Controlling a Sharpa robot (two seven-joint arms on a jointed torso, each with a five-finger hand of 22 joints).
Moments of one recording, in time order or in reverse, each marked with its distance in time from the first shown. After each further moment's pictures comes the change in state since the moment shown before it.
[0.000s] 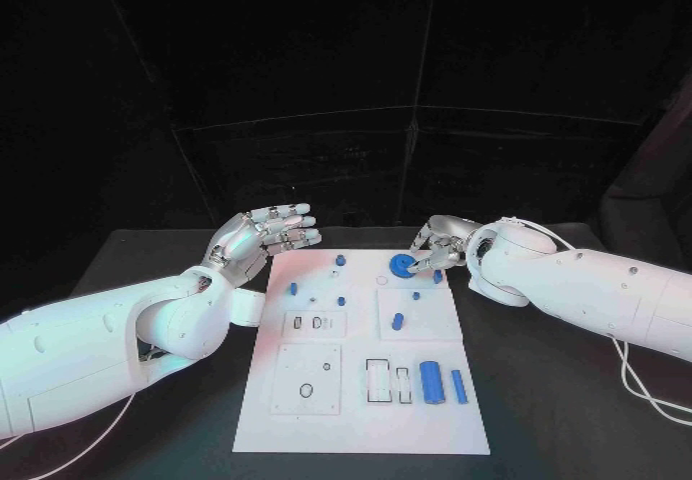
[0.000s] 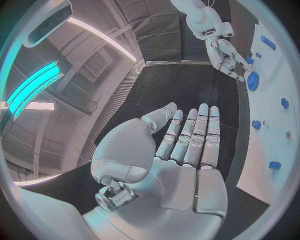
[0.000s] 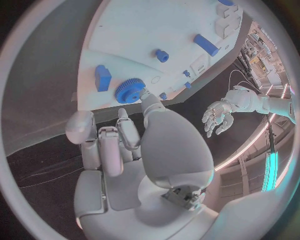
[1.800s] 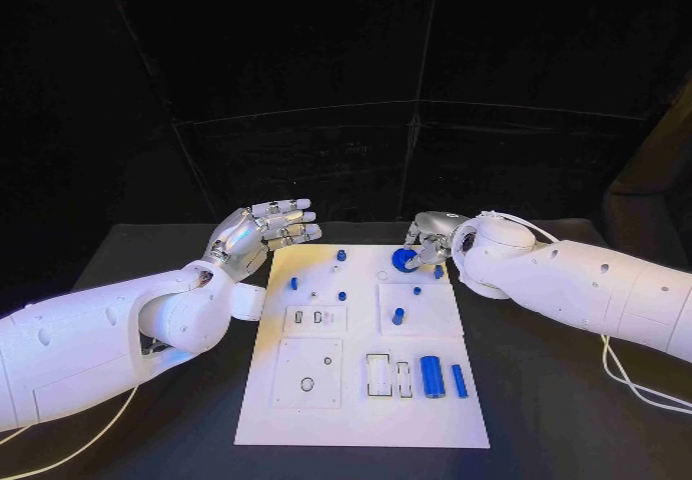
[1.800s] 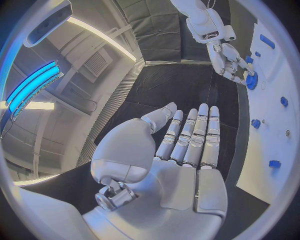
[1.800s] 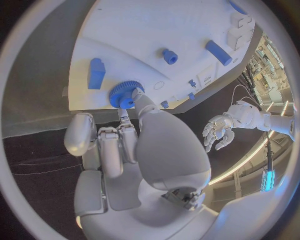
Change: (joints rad) left arm -0.002 0.006 0.000 -0.013 0.000 0.008 0.000; left_hand -0.001 -0.001 0.005 0.000 0.000 -0.003 0.004 0.000 0.000 0.000 0.000 0.000 0.000 0.000 0.000 0.000 0.000 0.000 0.000 0.000 0.000 0.000; right arm -0.004 0.072 0.003 -0.055 -0.145 0.038 -0.022; right_hand 0.112 0.073 0.072 -0.087 -0.097 0.079 -0.008 0.071 0.003 0.085 -0.010 0.119 0.096 -0.003 0.003 0.028 -0.001 -0.015 0.051 -0.002 0.063 0.114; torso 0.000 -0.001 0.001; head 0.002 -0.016
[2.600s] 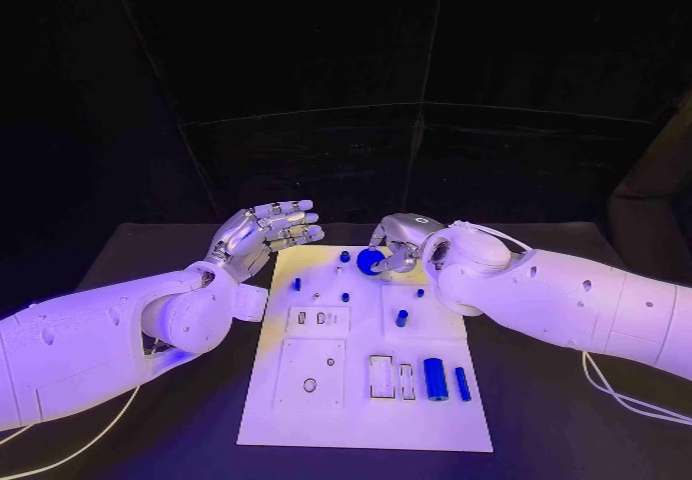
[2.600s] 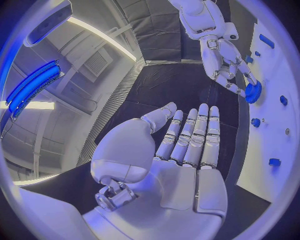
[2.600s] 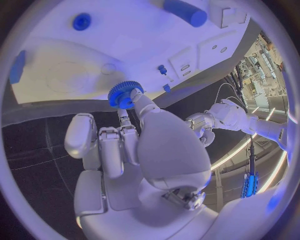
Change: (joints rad) left arm 0.000 -0.005 0.000 0.004 0.000 0.001 0.000; left_hand -0.004 -0.004 0.000 0.000 0.000 0.000 0.000 0.000 0.000 0.000 0.000 0.000 0.000 0.000 0.000 0.000 0.000 0.000 0.000 0.000 0.000 -0.001; right arm -0.007 0.059 -0.002 0.137 -0.075 -0.114 -0.015; right_hand -0.042 0.024 0.065 -0.010 0.020 0.014 0.005 0.009 -0.008 0.016 -0.016 0.015 0.000 0.004 -0.015 0.000 0.000 0.000 0.014 -0.014 0.006 0.018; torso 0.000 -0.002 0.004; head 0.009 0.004
